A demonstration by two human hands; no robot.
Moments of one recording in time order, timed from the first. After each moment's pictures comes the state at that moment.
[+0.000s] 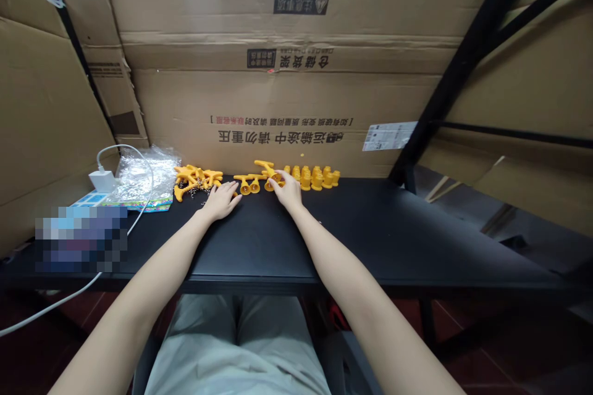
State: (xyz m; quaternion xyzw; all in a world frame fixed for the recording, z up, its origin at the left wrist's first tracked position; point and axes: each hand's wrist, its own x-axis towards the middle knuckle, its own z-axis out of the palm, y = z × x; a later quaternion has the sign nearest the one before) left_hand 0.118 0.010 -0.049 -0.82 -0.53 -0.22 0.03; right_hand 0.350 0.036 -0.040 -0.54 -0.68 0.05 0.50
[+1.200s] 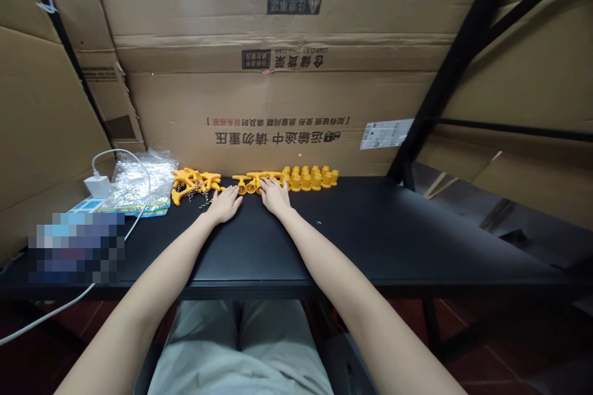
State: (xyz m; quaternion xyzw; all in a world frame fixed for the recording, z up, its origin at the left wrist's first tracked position) left_hand 0.135 0.014 -0.052 -0.81 -0.57 -0.14 -0.02; right_hand 0.320 0.028 -0.047 -0.60 -0.77 -0.09 0.21
